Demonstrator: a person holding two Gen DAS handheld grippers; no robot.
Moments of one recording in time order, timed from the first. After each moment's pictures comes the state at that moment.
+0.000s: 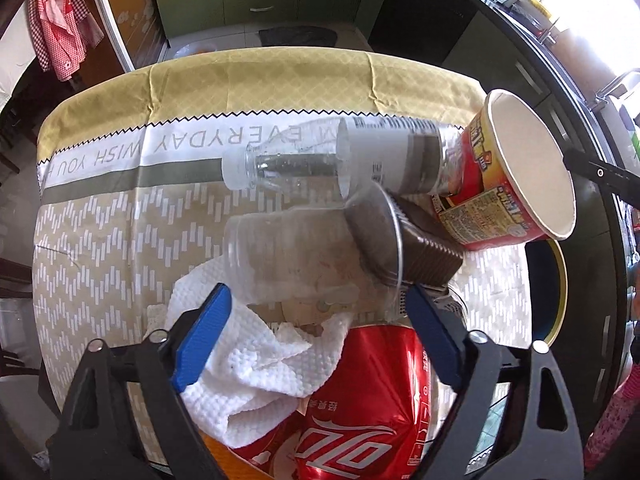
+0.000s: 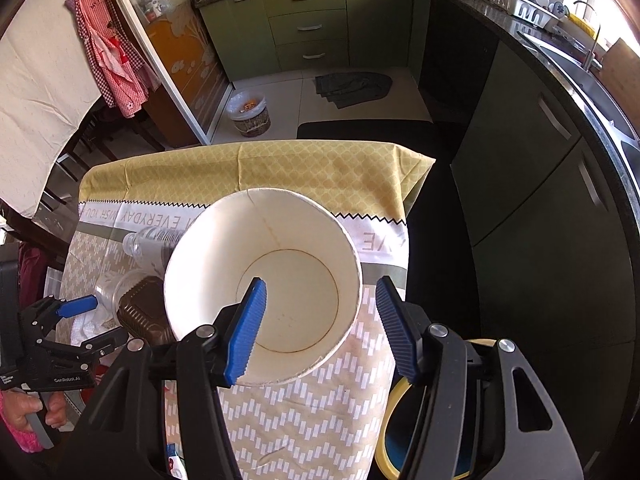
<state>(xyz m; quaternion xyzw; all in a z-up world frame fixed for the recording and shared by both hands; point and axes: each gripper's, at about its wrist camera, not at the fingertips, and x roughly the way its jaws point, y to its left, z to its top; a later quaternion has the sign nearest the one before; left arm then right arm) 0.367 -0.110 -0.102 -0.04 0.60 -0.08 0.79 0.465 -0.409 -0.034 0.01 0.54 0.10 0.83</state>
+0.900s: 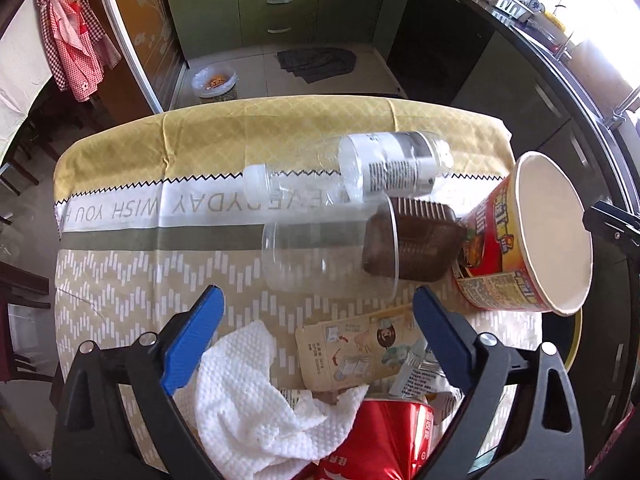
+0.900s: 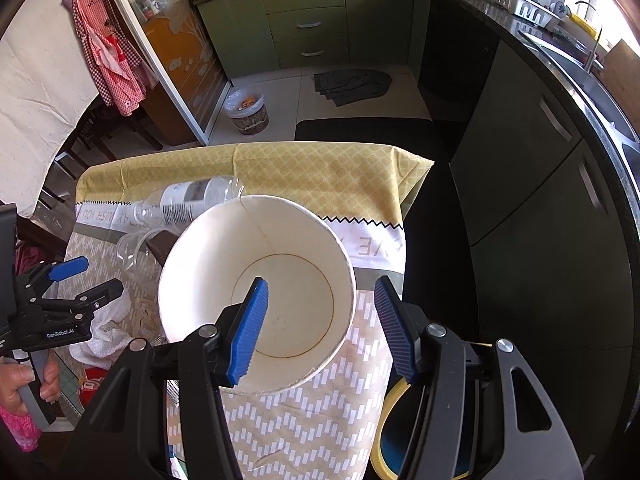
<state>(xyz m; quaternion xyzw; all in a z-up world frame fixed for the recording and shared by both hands) 0.410 -0.108 -0.086 -0.02 0.58 -0.04 0.82 0.474 -0.412 -0.035 0.01 0.55 0.10 0.83</state>
